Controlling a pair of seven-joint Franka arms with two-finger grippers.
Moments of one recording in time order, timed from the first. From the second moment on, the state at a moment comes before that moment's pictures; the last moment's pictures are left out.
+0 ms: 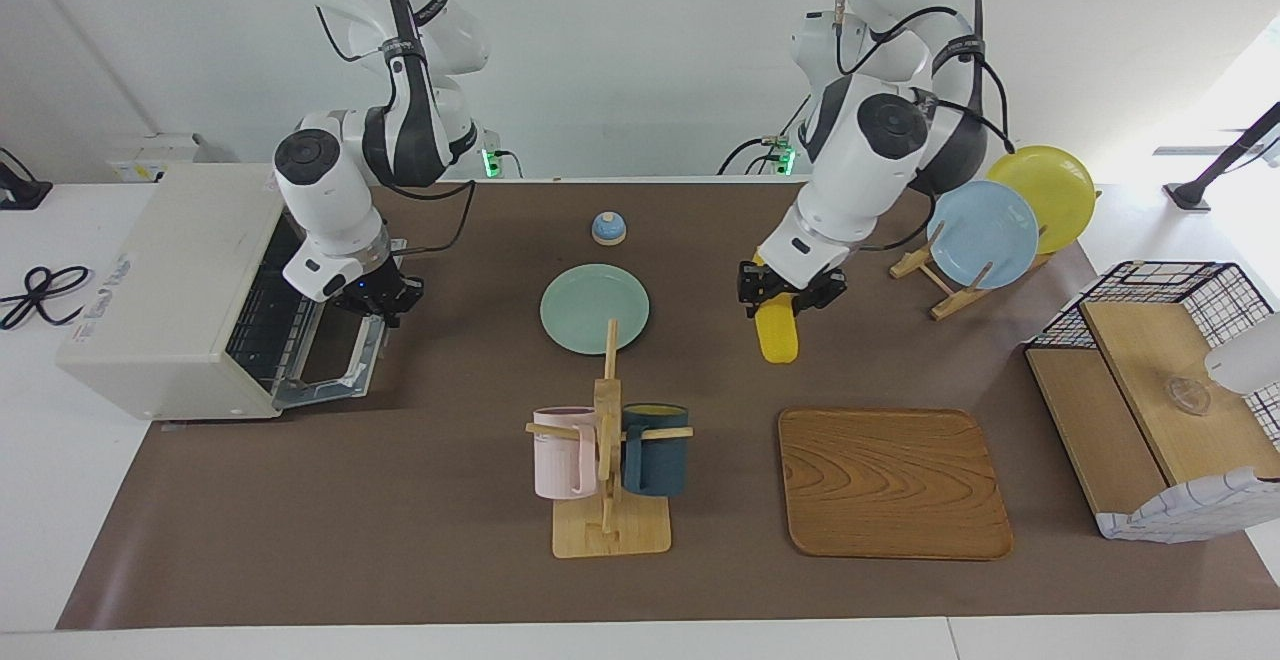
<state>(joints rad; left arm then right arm) -0.41 0.18 -0.09 -1.78 -0.14 2.01 -0.35 -0.05 0.02 0.07 -2.27 -0.05 2.27 -0.09</state>
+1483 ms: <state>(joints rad) -0.77 0.31 -0.09 -1.99 -0.14 2.56 -0.64 -0.04 0.05 0.07 -2.34 -0.05 2.41 -0.08</state>
